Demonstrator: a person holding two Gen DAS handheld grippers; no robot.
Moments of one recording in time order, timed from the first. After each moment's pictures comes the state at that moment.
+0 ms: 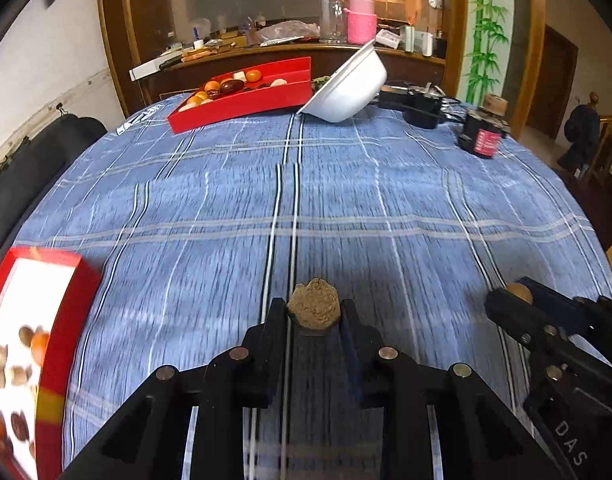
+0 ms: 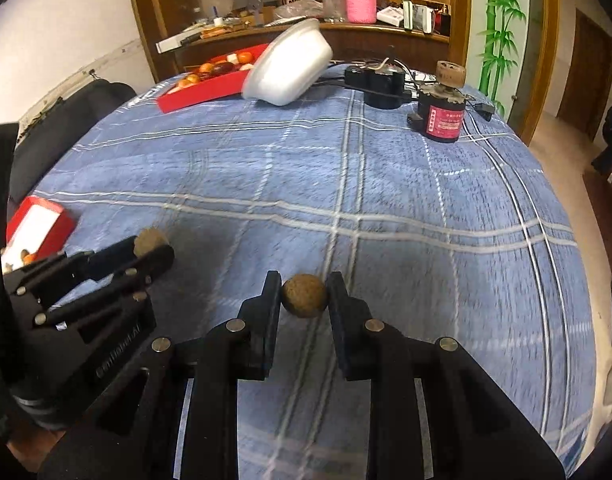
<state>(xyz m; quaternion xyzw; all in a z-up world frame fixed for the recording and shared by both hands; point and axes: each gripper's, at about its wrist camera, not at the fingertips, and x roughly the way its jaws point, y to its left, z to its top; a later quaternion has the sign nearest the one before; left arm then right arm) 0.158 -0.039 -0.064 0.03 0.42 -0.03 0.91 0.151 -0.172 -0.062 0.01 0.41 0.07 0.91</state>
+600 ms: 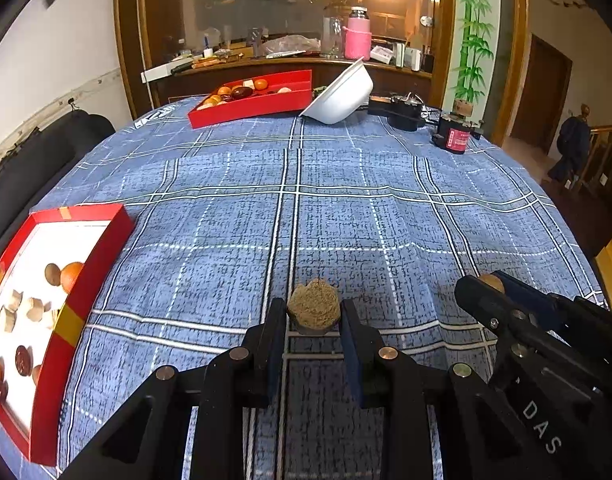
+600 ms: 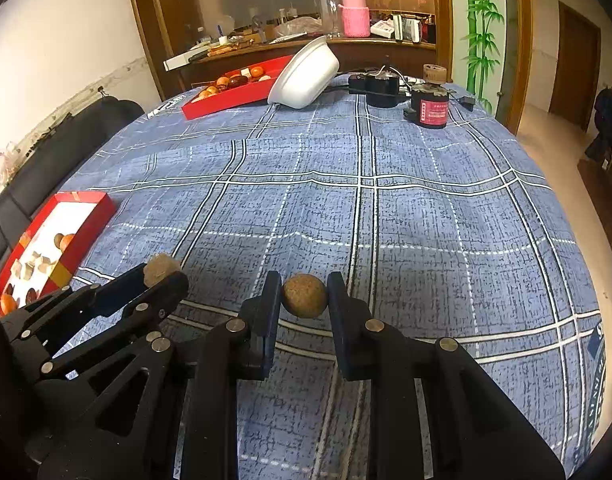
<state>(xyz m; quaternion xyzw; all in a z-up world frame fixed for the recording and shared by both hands) 0.083 -0.029 -0.055 0.01 0.40 -0.03 0.92 0.080 -0.153 -0.055 0.04 0.39 0.06 0.92</state>
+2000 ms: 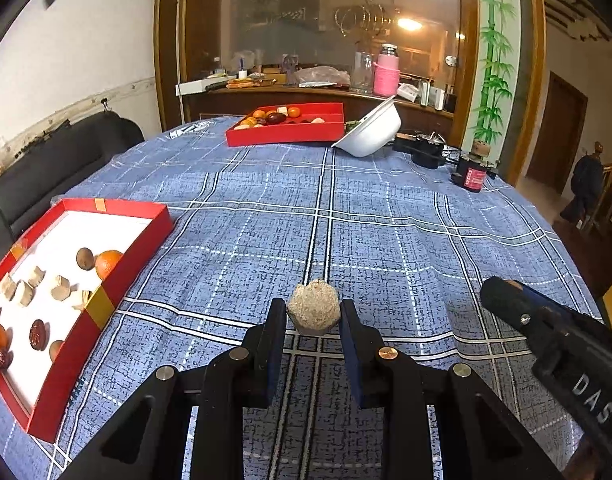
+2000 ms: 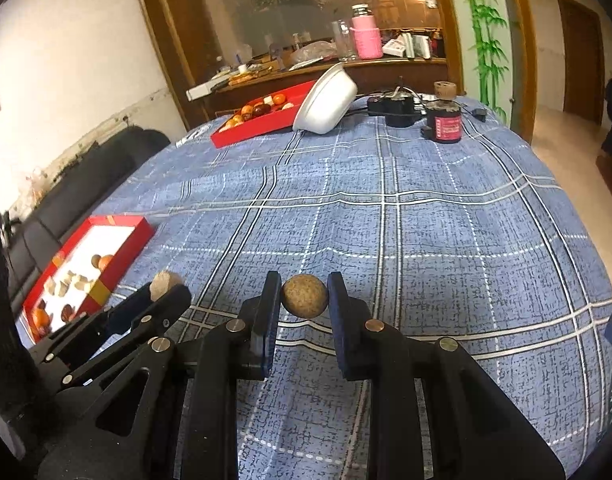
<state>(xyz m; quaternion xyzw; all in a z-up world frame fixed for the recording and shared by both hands) 0.060 -0.012 -0.048 -0.02 0.34 0.01 0.94 0.061 -0.156 -0.045 0.09 0.34 0.10 0.93</state>
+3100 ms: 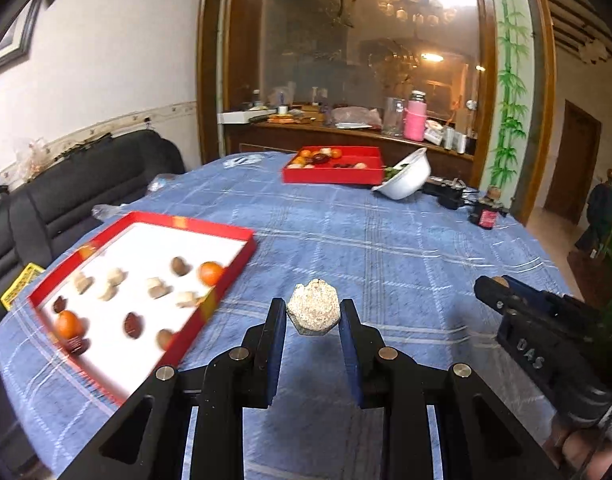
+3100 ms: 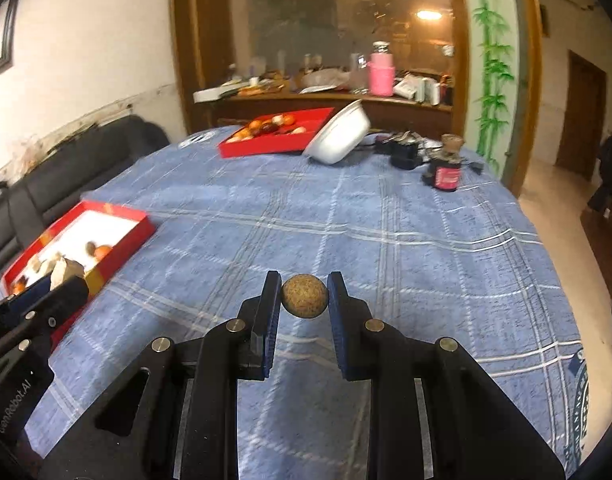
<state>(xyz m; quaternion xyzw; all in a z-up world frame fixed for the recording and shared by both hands) -0.018 0.046 -0.004 -0.04 0.29 0.06 0.96 0.043 -0.122 -0.020 0.00 0.30 0.09 0.95</state>
